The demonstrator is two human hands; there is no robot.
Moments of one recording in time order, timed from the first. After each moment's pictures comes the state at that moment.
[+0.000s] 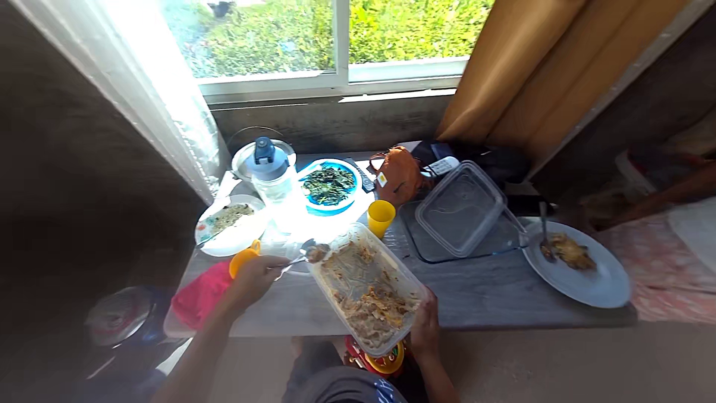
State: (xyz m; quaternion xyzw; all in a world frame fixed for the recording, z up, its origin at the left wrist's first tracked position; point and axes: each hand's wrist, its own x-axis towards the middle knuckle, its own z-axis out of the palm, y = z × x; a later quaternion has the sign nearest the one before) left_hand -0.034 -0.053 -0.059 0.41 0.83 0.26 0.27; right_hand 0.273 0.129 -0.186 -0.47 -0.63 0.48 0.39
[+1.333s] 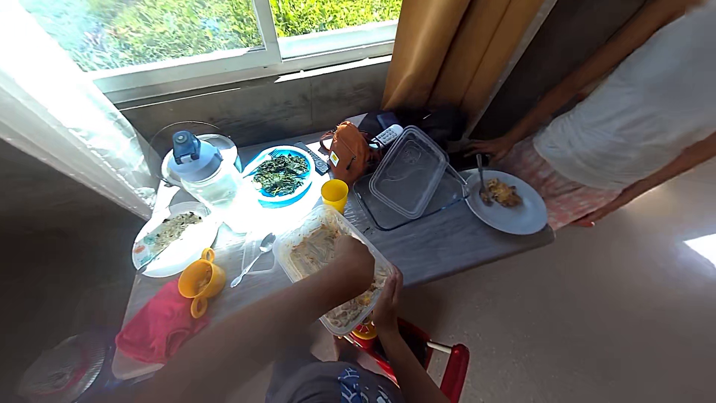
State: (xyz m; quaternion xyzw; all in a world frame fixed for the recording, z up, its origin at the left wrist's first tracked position) left_hand 0.174 0.138 0.008 0.63 0.65 -0.33 0.27; right_hand 0.271 0.109 -0.192 -0.50 -0.54 0.46 0.49
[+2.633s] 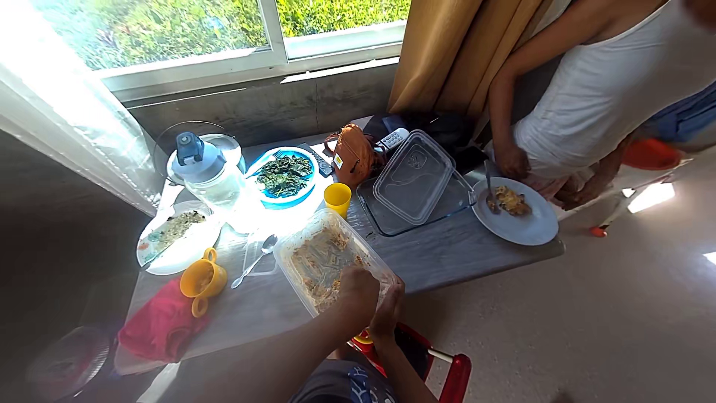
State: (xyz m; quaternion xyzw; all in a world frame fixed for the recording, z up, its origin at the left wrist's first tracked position) left_hand 0.195 0.117 -0.052 0.61 0.70 -0.23 0.27; right_hand 0.259 0.106 -0.197 -0.49 -0.46 0.50 0.55
